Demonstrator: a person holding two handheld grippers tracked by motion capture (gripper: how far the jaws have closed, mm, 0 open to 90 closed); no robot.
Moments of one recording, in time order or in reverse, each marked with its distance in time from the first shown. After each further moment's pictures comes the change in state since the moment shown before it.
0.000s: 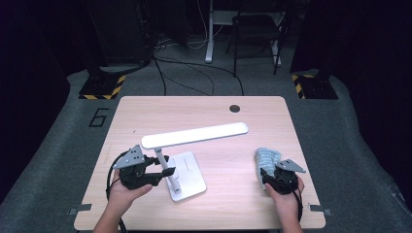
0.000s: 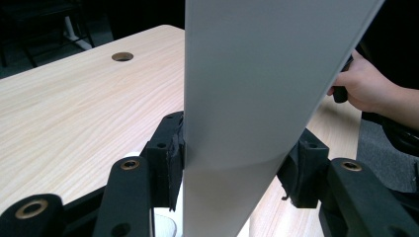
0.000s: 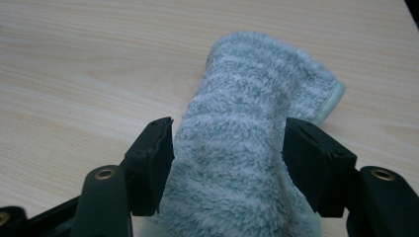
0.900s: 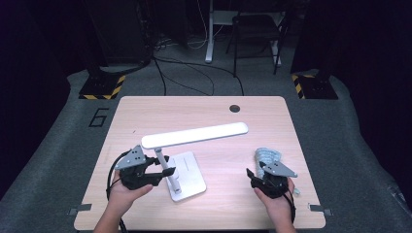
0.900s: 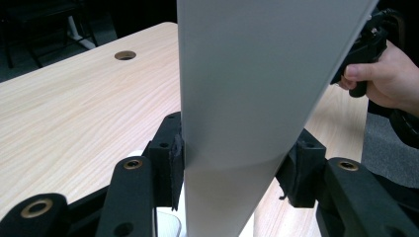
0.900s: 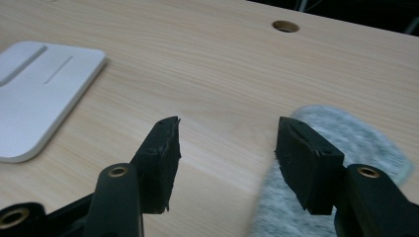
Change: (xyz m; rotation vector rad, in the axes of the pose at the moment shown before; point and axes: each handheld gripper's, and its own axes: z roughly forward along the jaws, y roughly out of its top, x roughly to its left) left arm -0.002 0.002 0.000 0.027 0.008 0.022; right arm 0.042 0.020 -0.028 -0.129 0.119 -0.117
